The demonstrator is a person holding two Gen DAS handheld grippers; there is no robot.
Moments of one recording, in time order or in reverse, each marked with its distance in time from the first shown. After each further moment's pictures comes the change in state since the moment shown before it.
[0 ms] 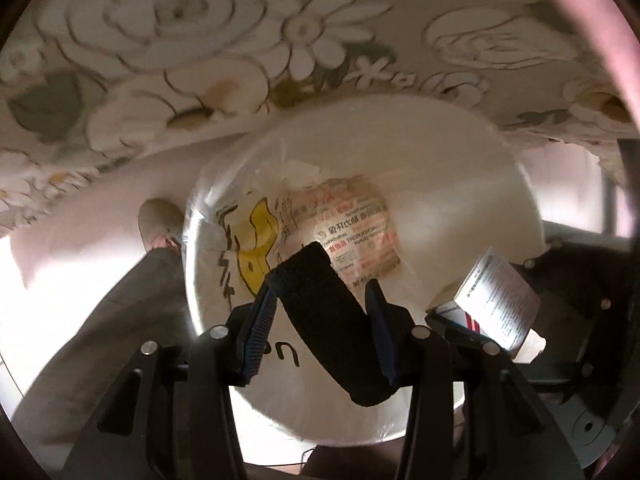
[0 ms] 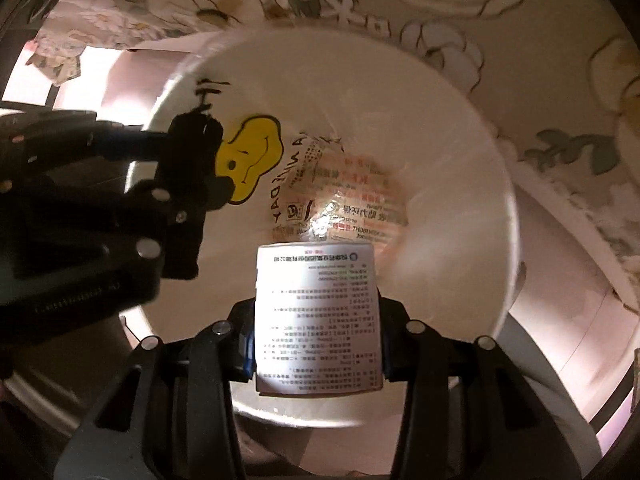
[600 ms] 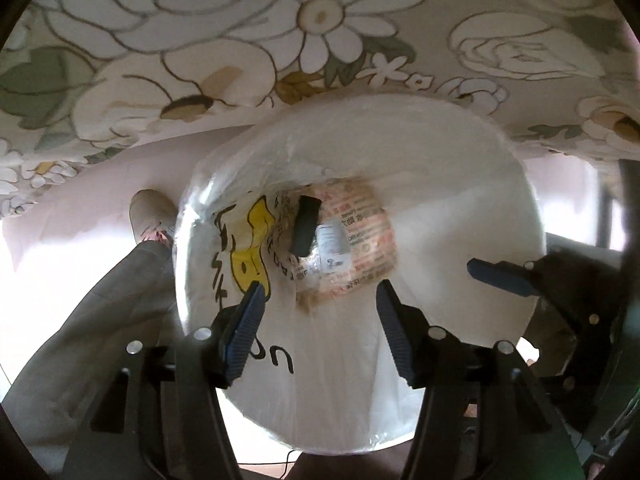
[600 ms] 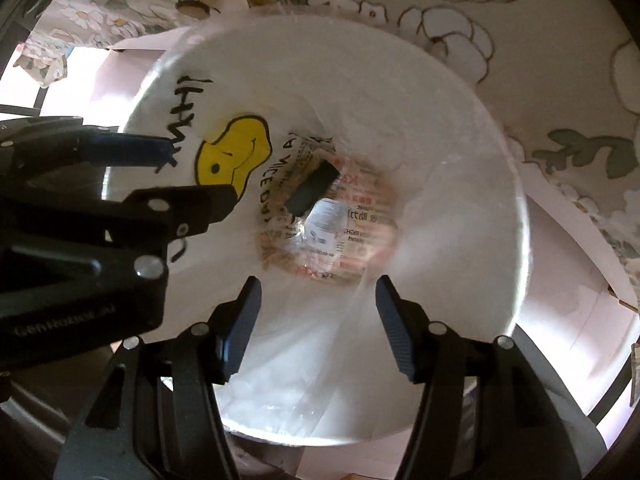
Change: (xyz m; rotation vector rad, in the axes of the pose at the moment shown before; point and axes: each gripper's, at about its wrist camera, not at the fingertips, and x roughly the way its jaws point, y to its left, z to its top) left arm 0.007 0.006 0.004 -0.030 -0.001 -0.032; right arm -0.002 0.000 0.005 0.003 -0.019 -0.029
